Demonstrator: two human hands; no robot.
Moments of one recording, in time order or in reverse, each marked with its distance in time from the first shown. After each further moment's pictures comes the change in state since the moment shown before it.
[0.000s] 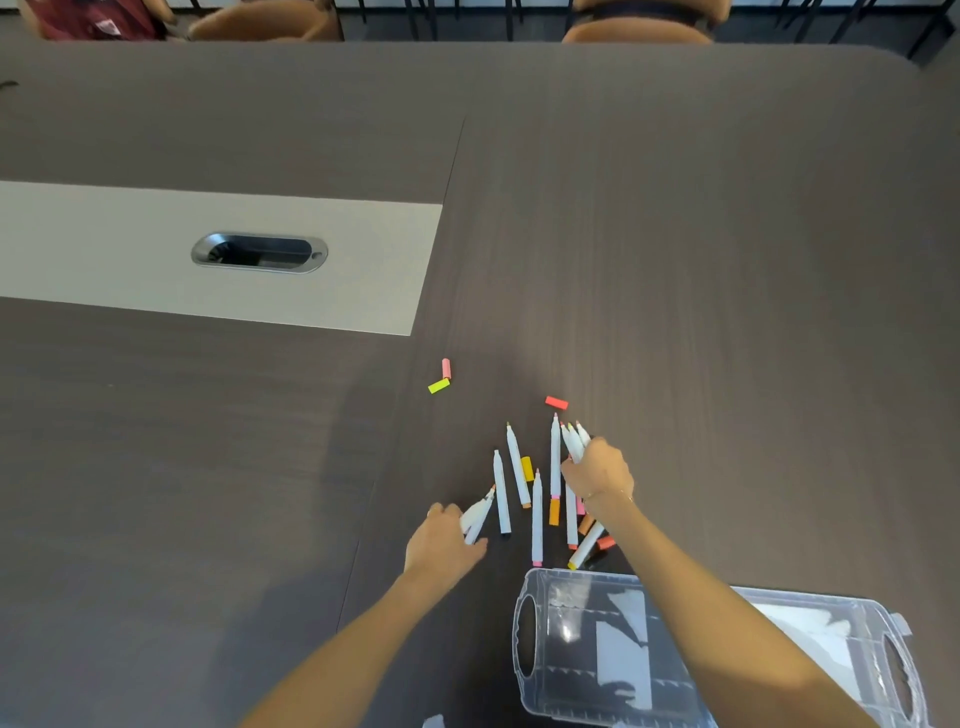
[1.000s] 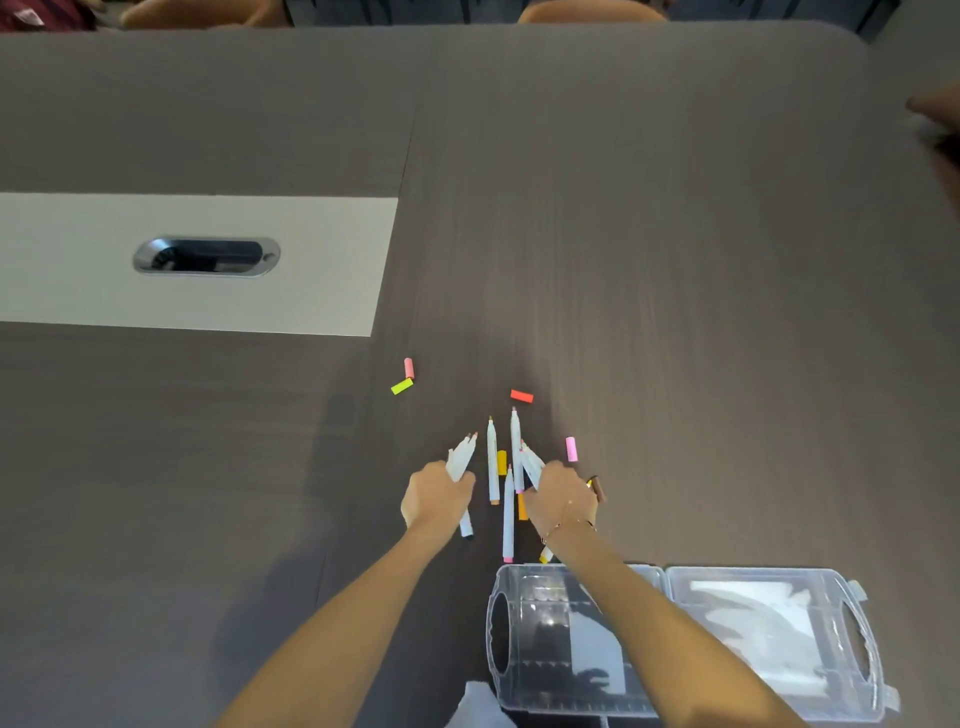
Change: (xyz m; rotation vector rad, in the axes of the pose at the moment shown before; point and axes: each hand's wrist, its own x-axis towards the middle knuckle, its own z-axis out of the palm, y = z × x) left_hand 0.040 0.052 -0.011 -0.281 0.153 -0.195; right_hand -0.035 0.014 0.013 -0.247 0.018 -0.107
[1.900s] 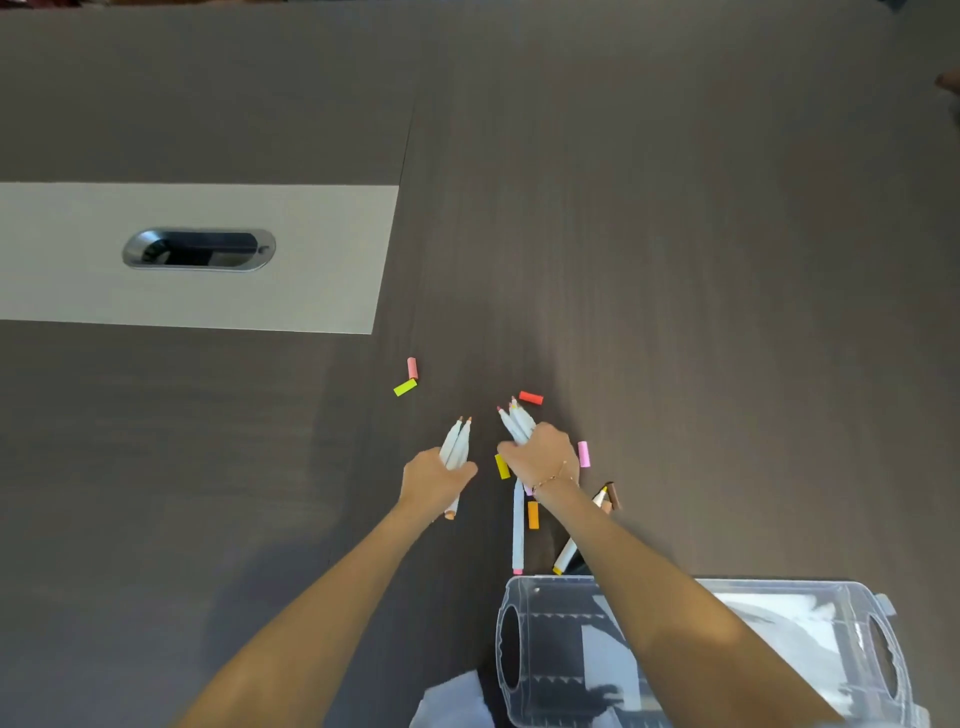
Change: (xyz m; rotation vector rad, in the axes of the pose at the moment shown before) left_hand 0.027 0.009 -0.024 -0.125 -0.168 0.009; right_hand 0.047 -0.040 -0.009 0.349 -0.035 0.029
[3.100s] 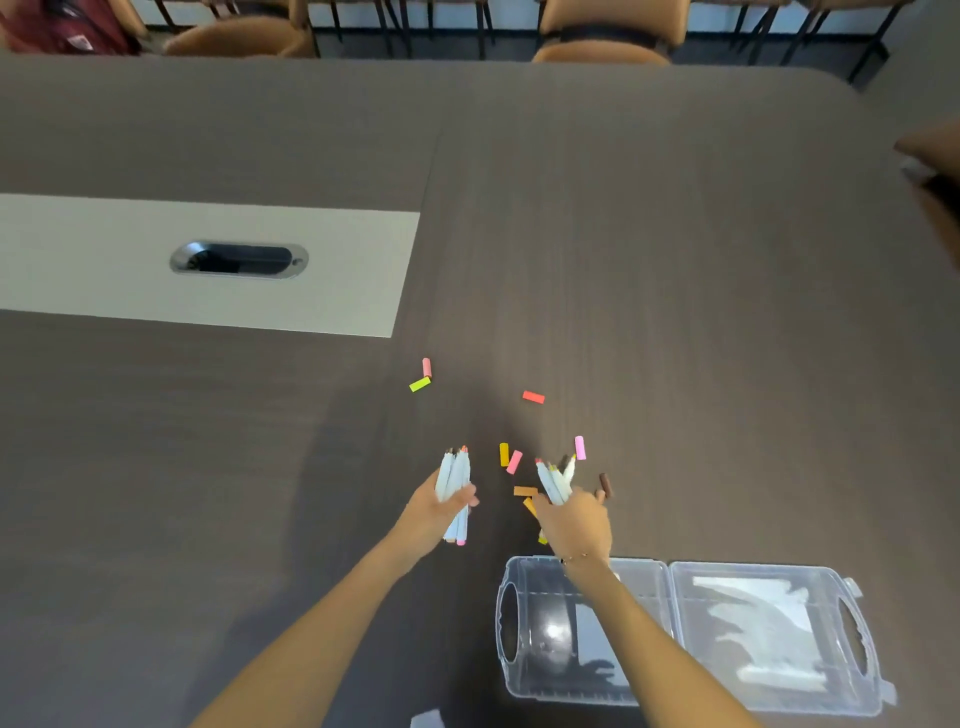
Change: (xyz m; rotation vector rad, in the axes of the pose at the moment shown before) left_hand -0.066 -0.046 -0.008 -0.352 -0.188 0.186; right_hand -0.084 0.061 0.005 0.025 0.098 0.097
